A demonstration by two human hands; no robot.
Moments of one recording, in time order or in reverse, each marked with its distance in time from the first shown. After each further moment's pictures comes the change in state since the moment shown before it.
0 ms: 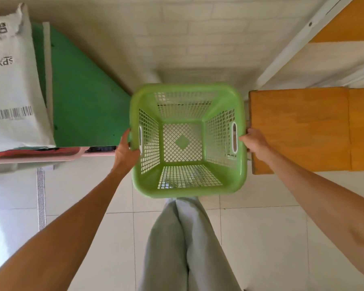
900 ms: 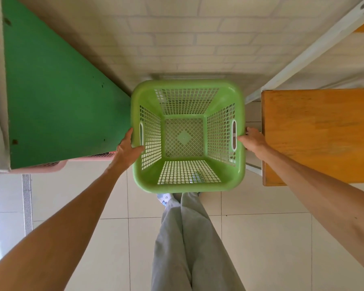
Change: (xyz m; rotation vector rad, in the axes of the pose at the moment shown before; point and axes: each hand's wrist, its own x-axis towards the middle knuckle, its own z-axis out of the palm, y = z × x) left_hand 0.094 -0.033 0.037 0.064 -0.125 0.051; right_hand 0.082 0.000 0.040 -0.151 0.003 -0.047
